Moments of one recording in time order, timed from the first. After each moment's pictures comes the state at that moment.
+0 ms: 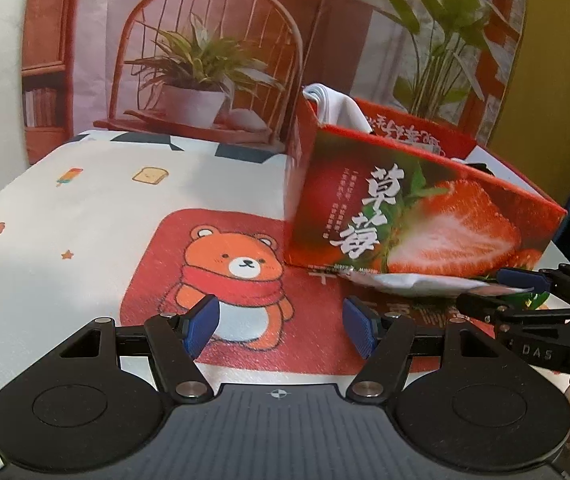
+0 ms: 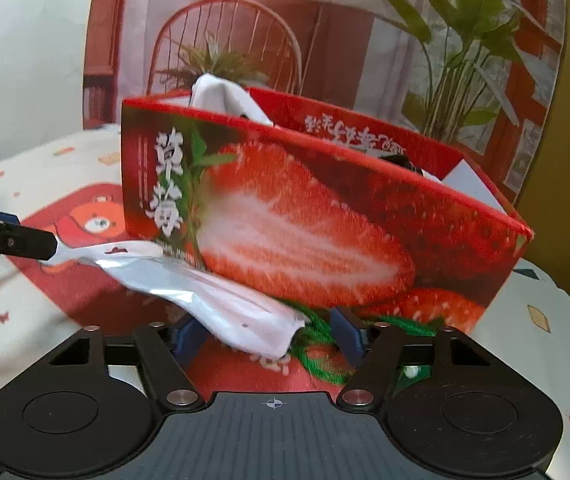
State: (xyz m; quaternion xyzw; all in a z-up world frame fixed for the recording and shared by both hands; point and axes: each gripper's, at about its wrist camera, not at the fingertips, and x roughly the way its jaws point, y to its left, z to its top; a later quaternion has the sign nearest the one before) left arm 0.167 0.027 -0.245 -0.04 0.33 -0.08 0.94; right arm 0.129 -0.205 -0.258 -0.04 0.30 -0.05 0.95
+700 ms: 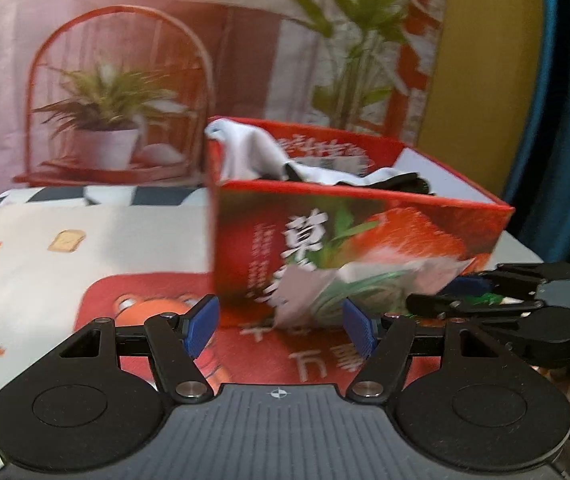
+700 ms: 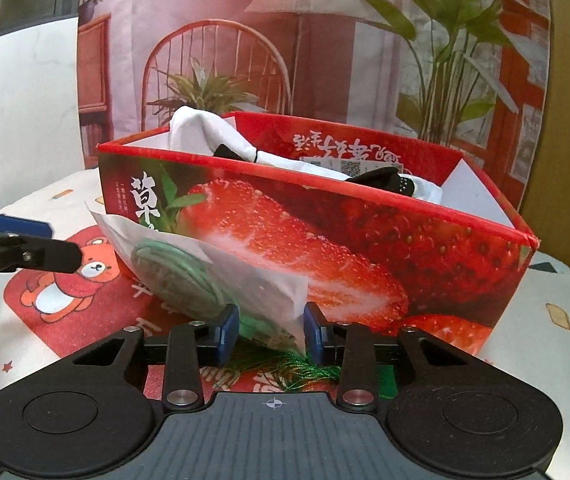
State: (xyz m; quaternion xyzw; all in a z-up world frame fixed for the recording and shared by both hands) left arm 0.203 -0.001 -0.230 0.01 0.30 -0.20 0.93; right arm 0.141 -0.229 -0.256 0.02 0.28 -0.04 0.96
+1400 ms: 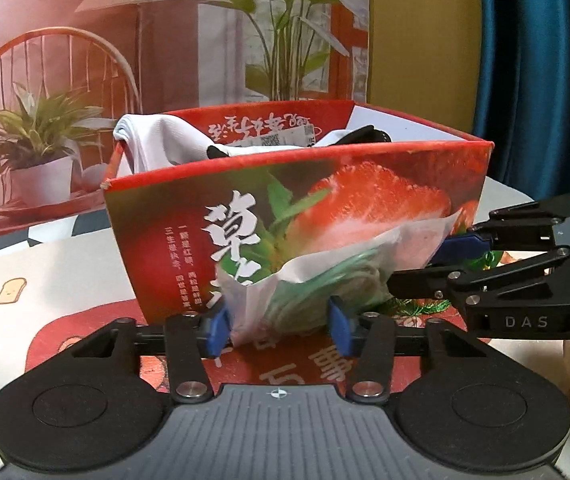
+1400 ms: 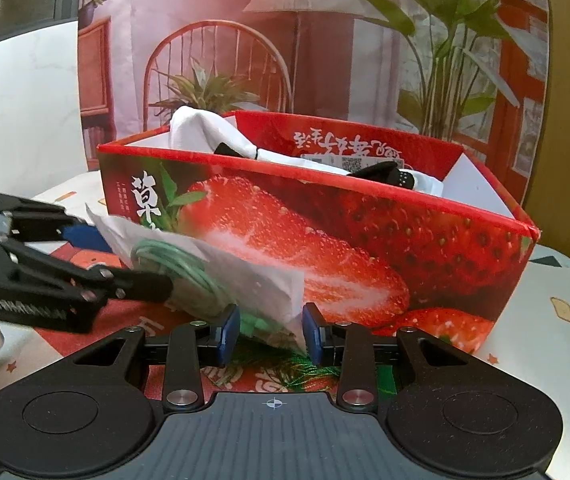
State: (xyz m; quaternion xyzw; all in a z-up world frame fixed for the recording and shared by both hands) left arm 0.227 -0.043 -0.262 0.10 0.29 -0.26 0.92; right arm 0.140 -0.228 -0.257 0.02 0.28 -0.03 0.96
